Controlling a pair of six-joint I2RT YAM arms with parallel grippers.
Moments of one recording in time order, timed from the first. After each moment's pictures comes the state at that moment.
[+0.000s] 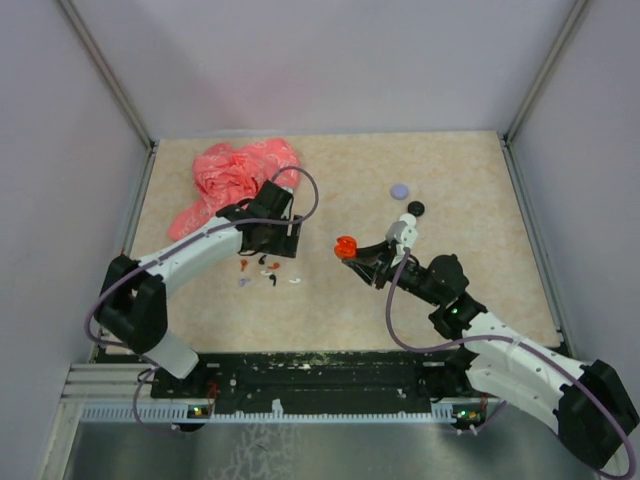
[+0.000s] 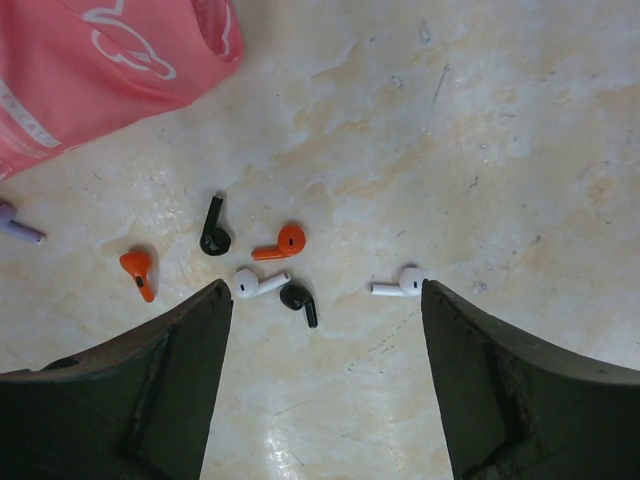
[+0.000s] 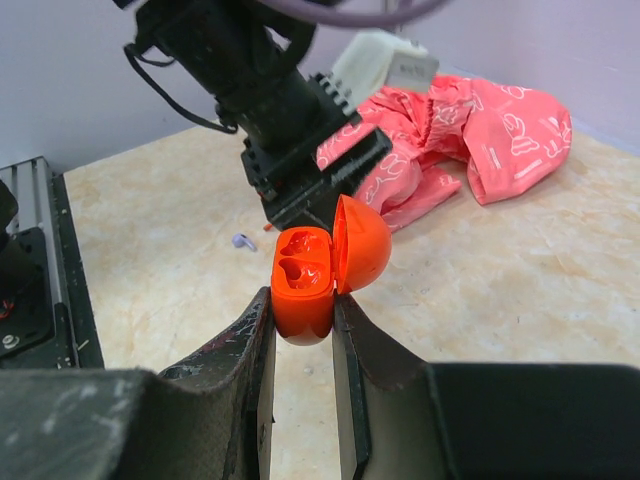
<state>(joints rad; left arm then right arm) -0.61 1.53 1.13 -0.59 -0.17 -0.33 0.66 0.82 0.33 0.59 -0.37 0.09</state>
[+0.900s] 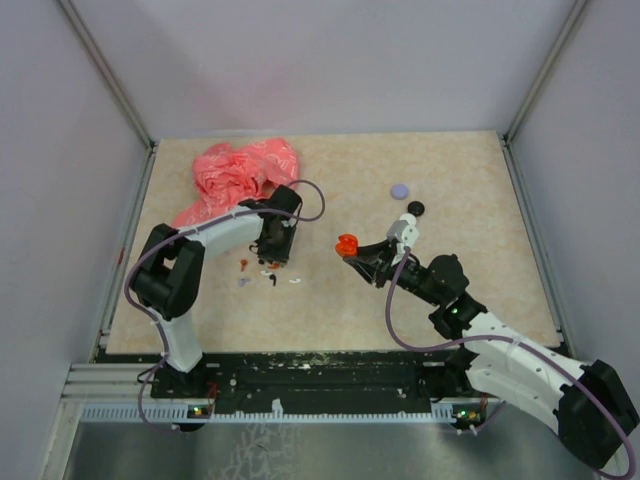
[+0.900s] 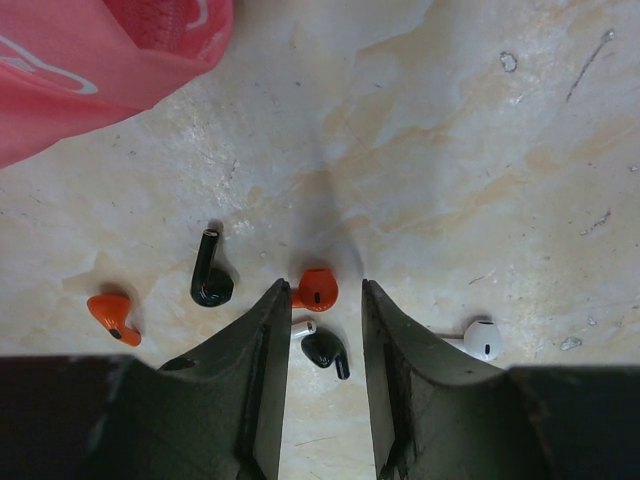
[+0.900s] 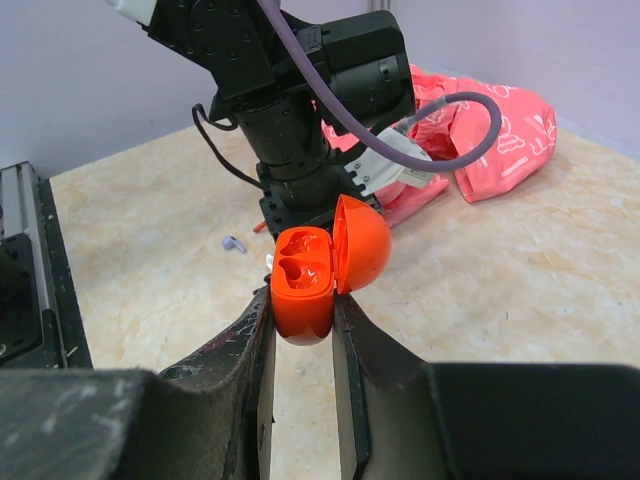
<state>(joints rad) -0.57 1.84 1.24 -0.68 -0.15 -0.29 0.66 0.82 0.33 0.59 -0.34 0.09</state>
